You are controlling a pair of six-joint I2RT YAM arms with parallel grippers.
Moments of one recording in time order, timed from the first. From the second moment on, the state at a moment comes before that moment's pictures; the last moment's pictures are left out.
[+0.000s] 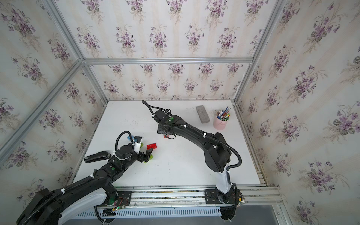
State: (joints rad) left arm -0.59 0.93 0.24 0.22 -0.12 -0.11; right arm 0.86 1.96 1.71 -0.81 0.24 0.80
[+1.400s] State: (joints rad) left arm -0.60 0.90 0.23 0.22 -0.16 -0.11; right arm 0.83 2.13 1.86 -0.92 0.23 0.85
